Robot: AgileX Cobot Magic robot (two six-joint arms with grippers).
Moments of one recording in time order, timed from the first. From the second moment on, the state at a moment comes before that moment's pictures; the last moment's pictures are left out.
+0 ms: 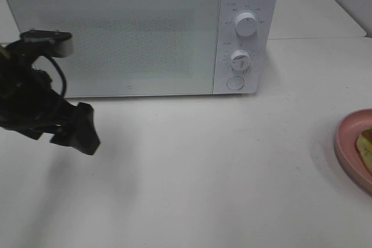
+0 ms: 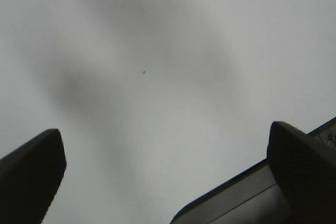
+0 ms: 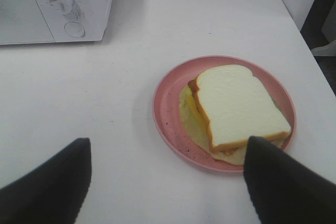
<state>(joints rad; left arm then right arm) -0.39 1.53 -0.90 -0.28 0.79 0.20 0.05 0.00 -0.51 -0.06 1.04 0.10</state>
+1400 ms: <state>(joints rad) 0.01 0.44 -0.60 -0.04 1.17 0.06 0.05 0.00 -0.51 -0.06 1.04 0.10</state>
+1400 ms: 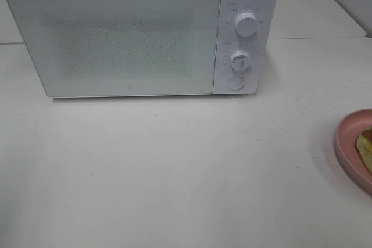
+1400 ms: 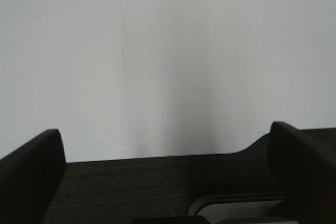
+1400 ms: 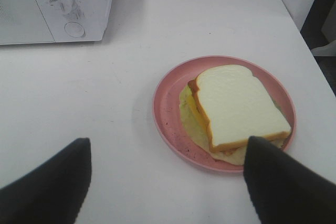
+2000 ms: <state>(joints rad) 0.01 0.00 -0.50 -0.04 1.04 0.07 0.05 0.00 -0.51 -0.06 1.04 0.10</state>
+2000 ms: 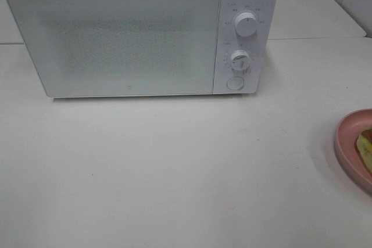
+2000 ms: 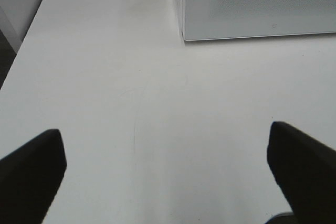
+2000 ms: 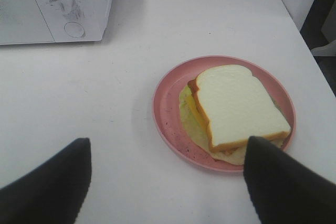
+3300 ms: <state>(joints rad) 0.01 0.00 -0.50 -0.04 1.04 0.07 0.05 0.00 -0.51 -0.06 1.04 0.10</state>
